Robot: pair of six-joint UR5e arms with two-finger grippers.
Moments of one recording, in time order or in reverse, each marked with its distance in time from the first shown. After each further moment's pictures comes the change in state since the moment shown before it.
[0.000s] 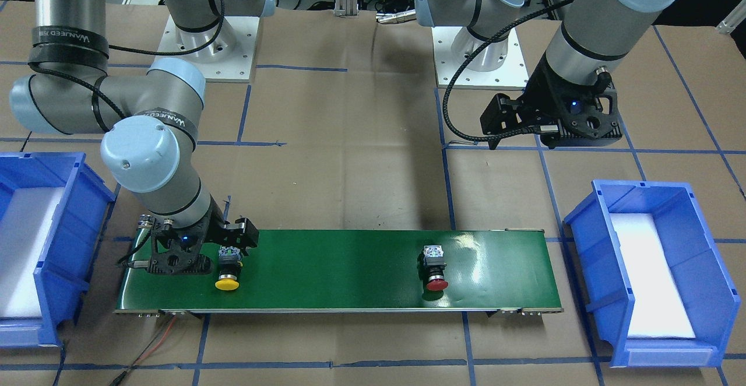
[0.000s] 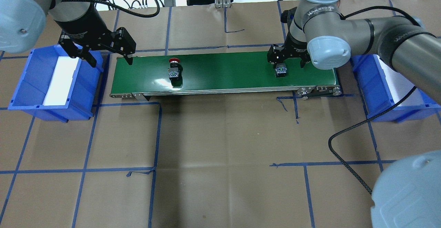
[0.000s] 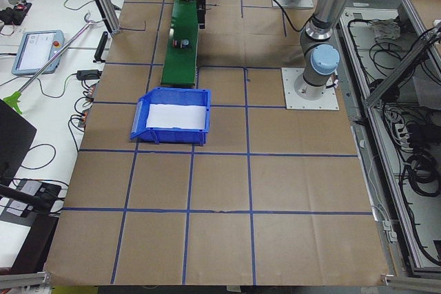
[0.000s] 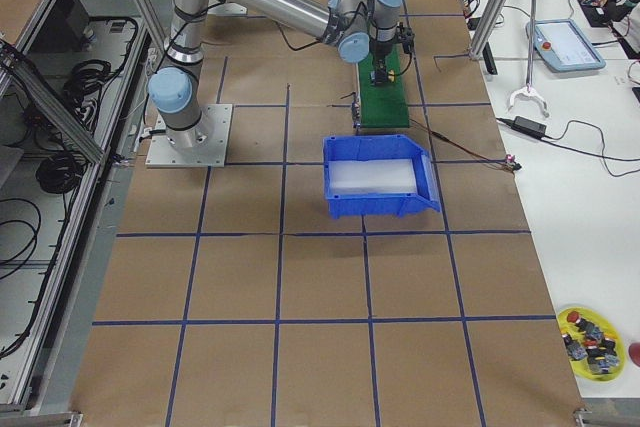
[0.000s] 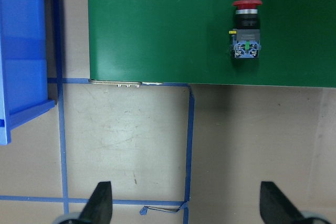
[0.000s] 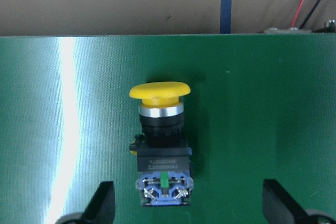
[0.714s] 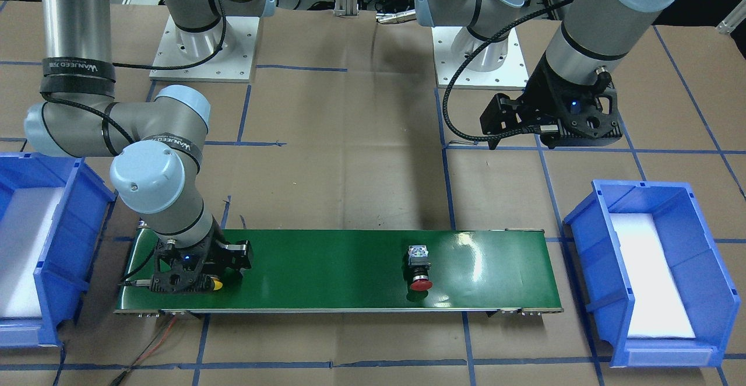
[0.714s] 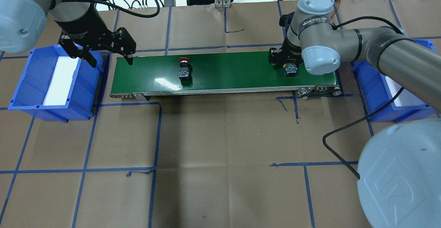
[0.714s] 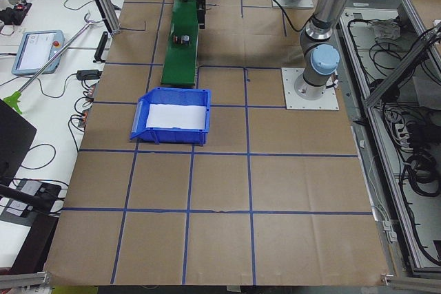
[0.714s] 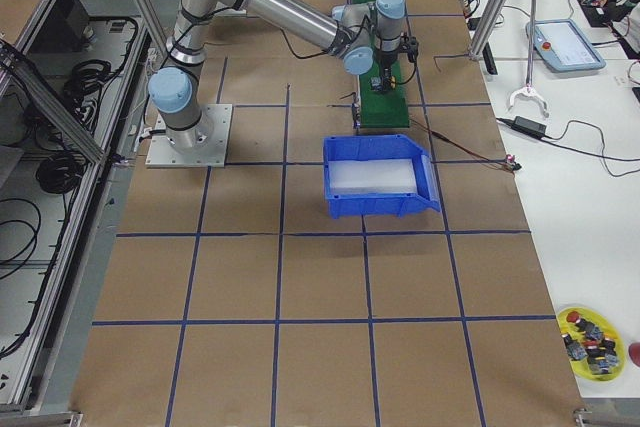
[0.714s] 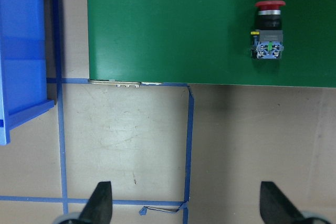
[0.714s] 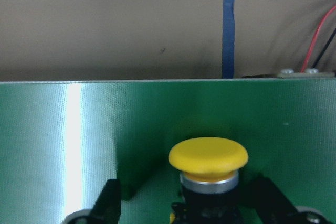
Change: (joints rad) left arm 0.000 0.001 0.000 0.001 -0.001 0.000; right arm -0.009 0.054 0.000 -0.083 -0.010 -0.003
